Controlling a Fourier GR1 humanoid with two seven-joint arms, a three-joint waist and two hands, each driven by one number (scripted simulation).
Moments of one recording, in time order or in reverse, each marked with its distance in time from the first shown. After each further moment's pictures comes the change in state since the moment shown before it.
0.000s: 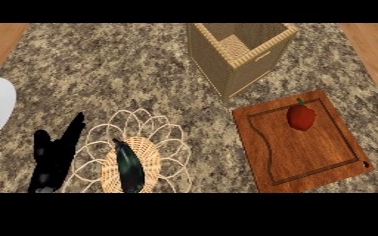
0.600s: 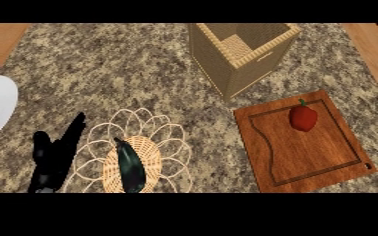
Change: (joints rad) left arm 0.005 -0.012 0.011 -0.008 -0.011 -0.022 -0.006; right arm 0.132 0.038 -0.017 -0.097 -0.004 -0.046 0.037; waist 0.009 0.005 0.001
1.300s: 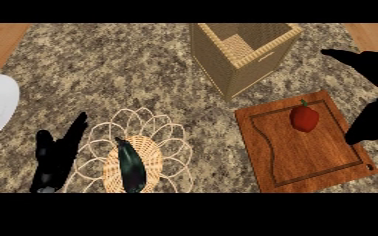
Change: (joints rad) left arm -0.004 -0.018 0.009 -0.003 -0.022 -0.012 0.014; right arm 0.199 0.152 0.054 -0.030 0.267 -0.115 -0.070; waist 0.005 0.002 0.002
